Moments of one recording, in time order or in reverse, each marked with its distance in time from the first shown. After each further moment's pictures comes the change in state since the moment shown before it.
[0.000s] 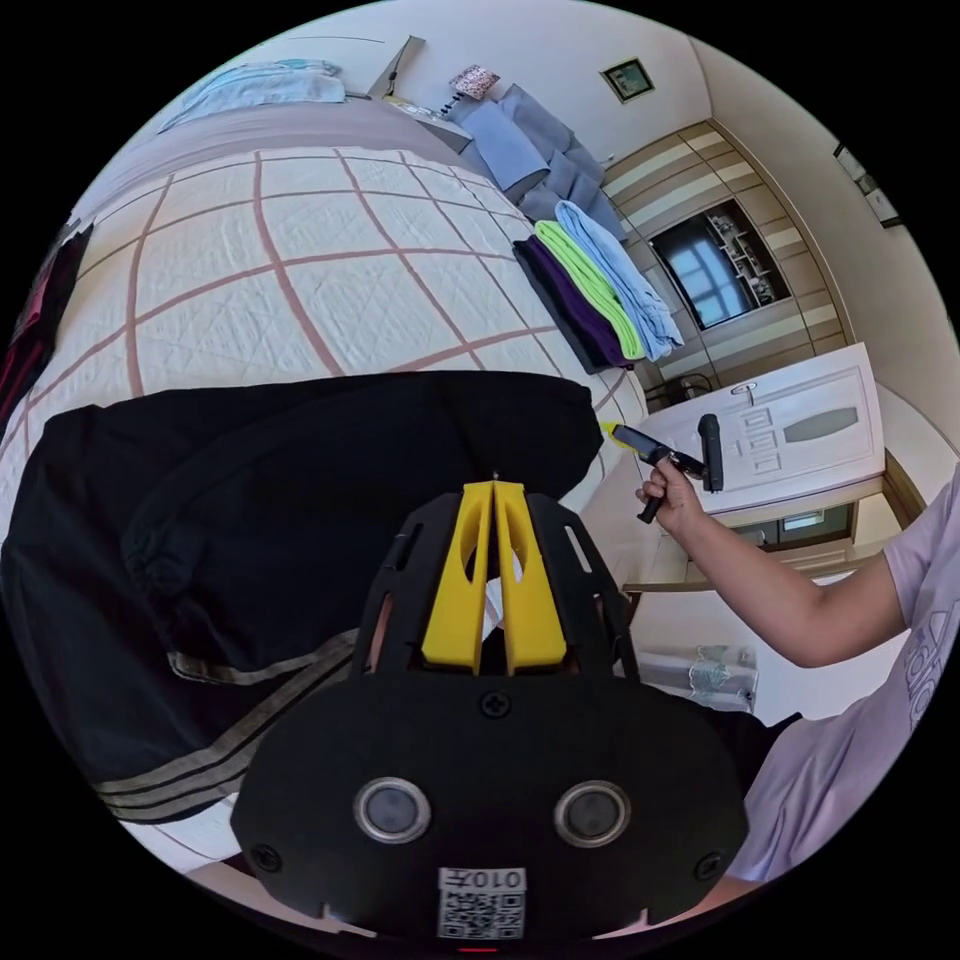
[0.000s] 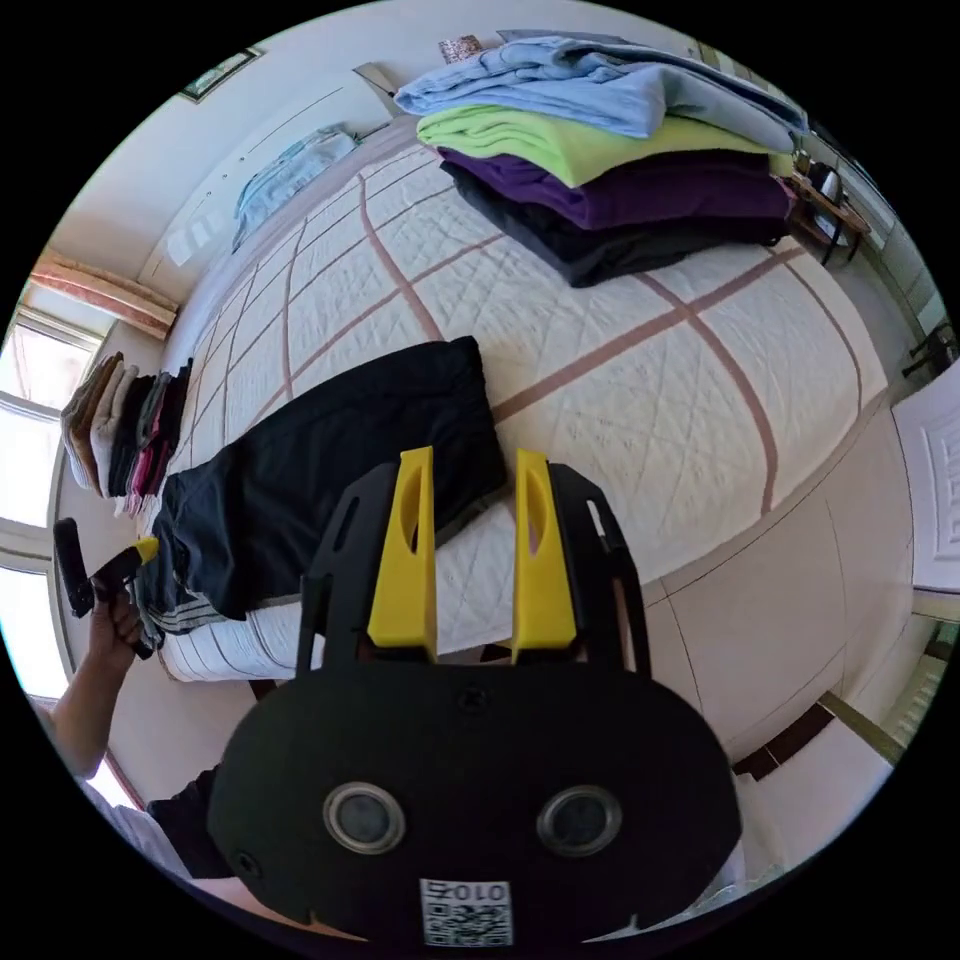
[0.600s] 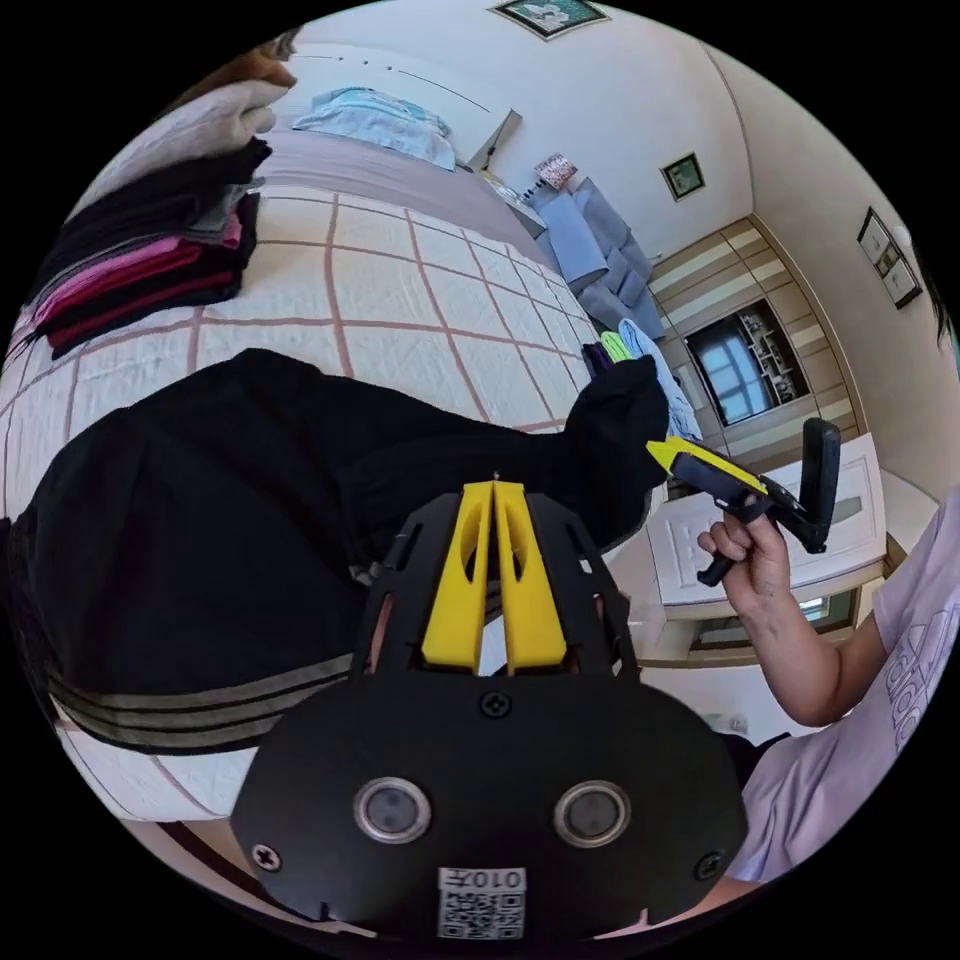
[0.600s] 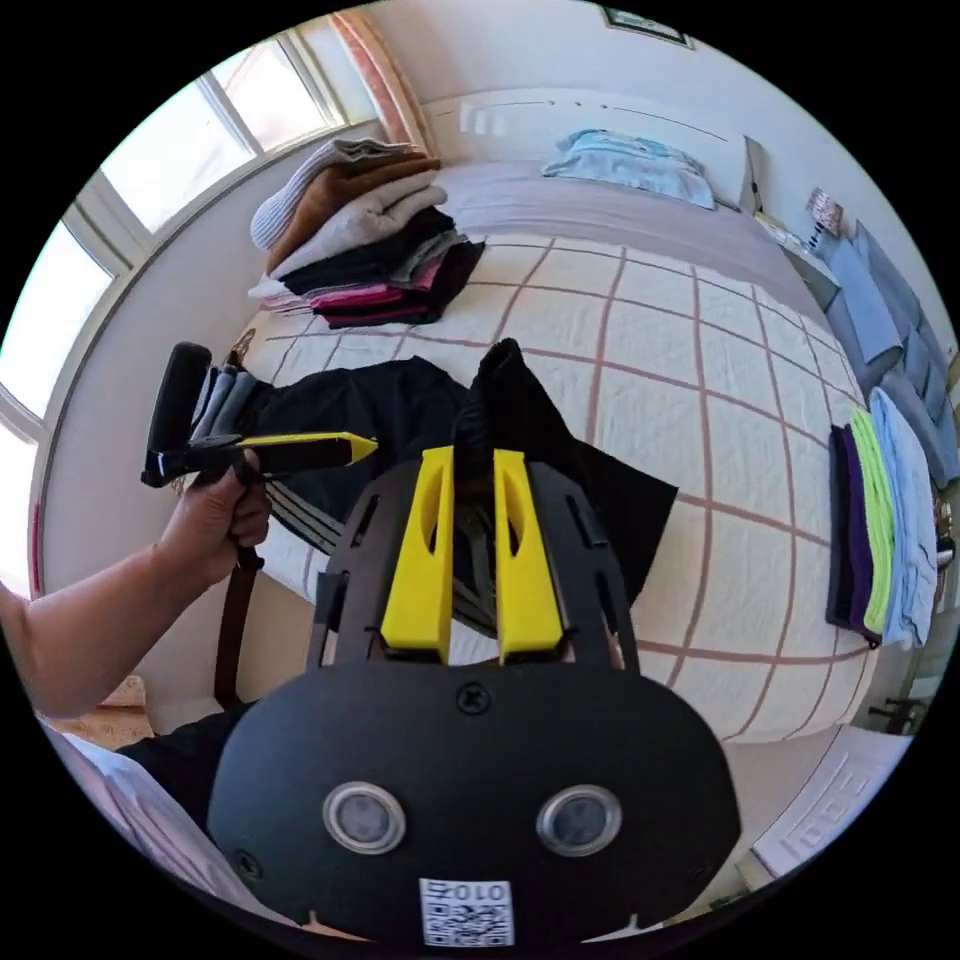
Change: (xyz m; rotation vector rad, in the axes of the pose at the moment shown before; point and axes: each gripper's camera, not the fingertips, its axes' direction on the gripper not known) left arm -0.110 0.084 -0.106 0.236 -0.078 -0.190; right arm -0.435 -0.001 -0.042 -0.016 -0.039 -0.707
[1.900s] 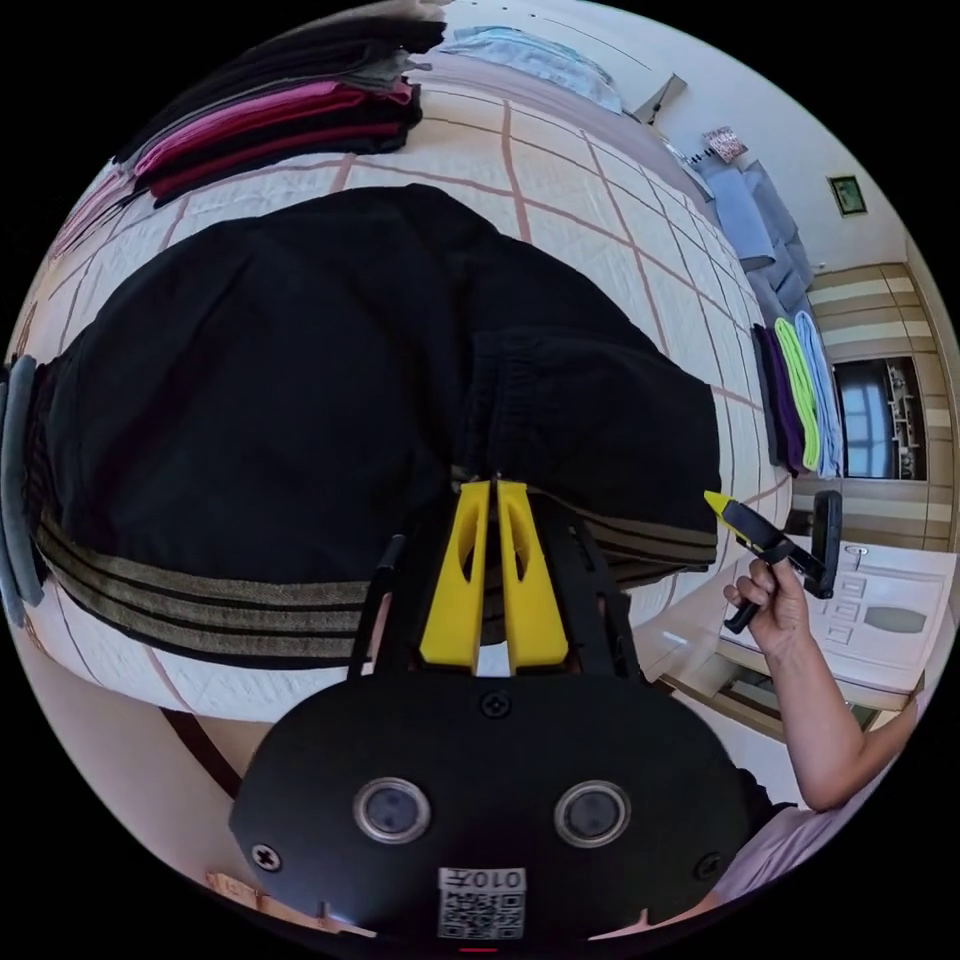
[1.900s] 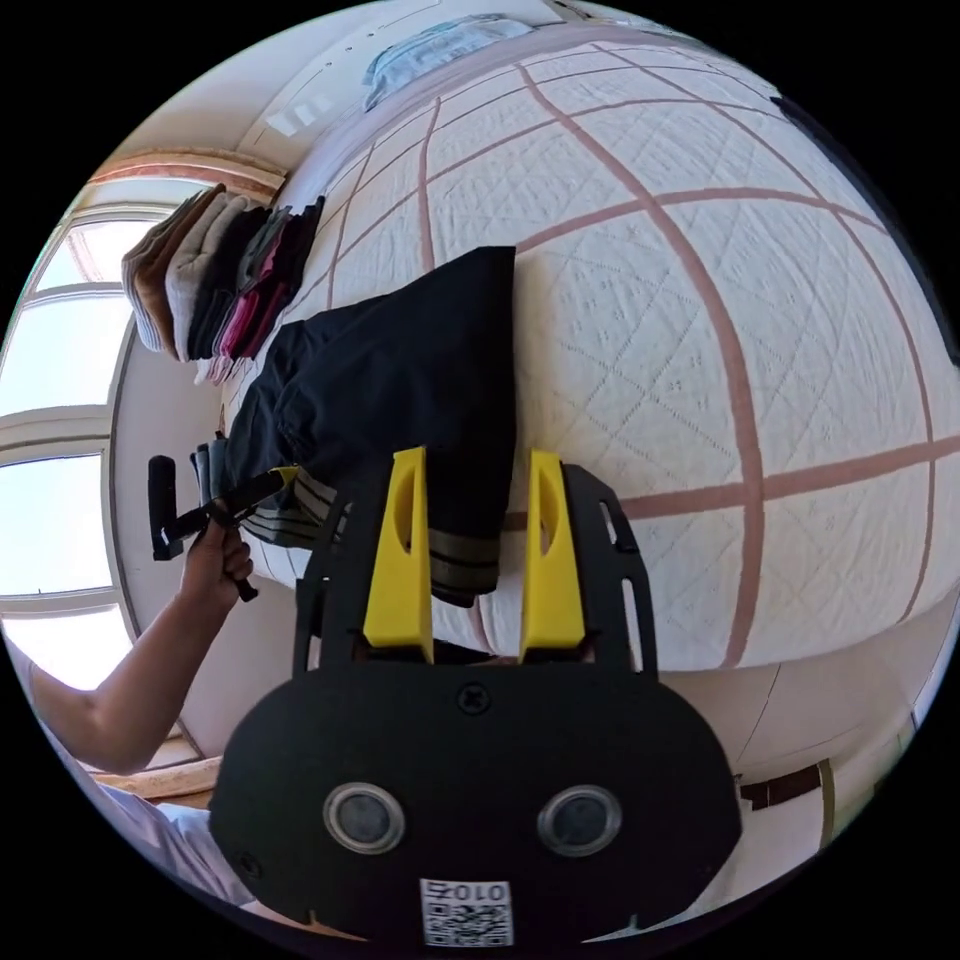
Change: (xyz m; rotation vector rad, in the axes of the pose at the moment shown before) left arm -0.070 0.081 0.049 -0.189 -0.294 -0.268; right arm 0.175 0.081 0.150 -0.189 -0.305 0.450
